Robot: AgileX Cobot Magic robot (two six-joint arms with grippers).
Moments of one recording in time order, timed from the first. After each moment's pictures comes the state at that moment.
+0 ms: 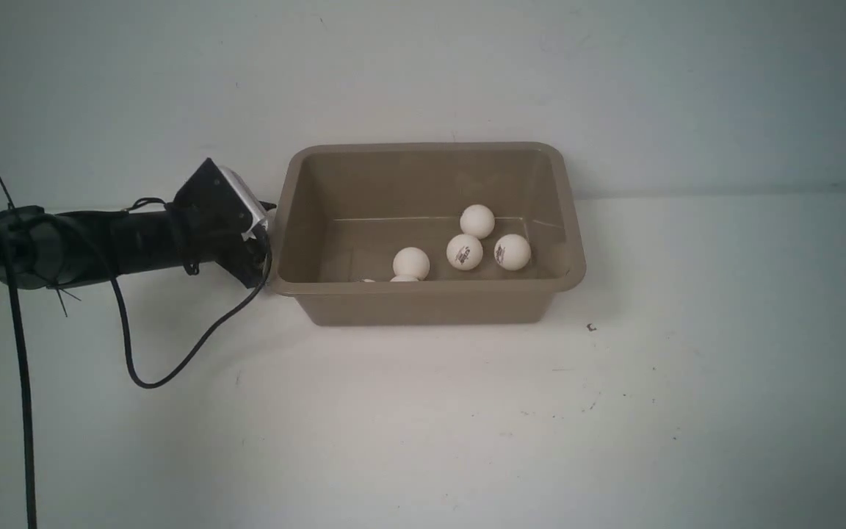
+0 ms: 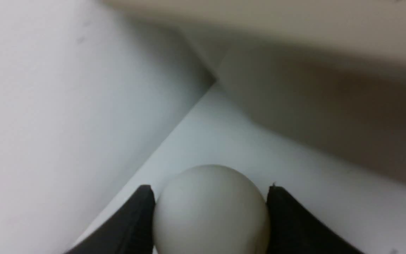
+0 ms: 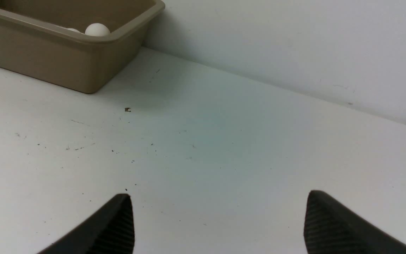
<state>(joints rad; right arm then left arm) -0.08 -0.01 0.02 0.57 0.44 -0.83 0.14 2.46 -1.66 -1.69 0.74 2.46</state>
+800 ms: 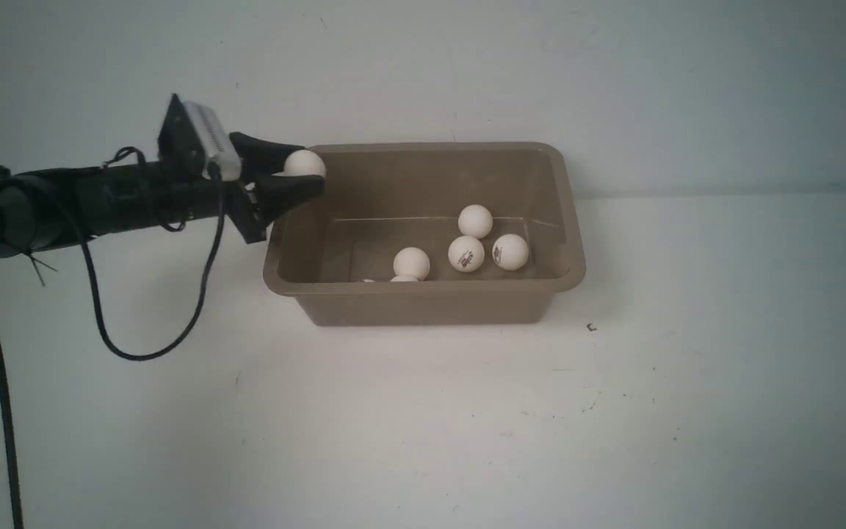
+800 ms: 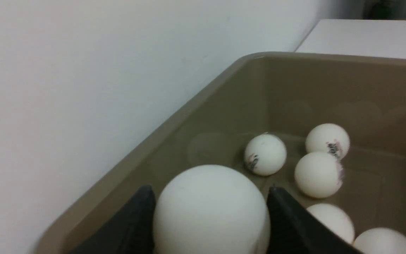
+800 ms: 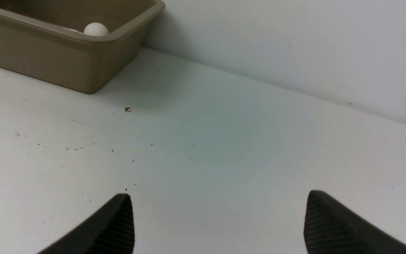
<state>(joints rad) -0.08 -0.01 0.02 0.57 0.44 -0.83 0.10 2.35 -1.66 -1.66 1.15 2.28</state>
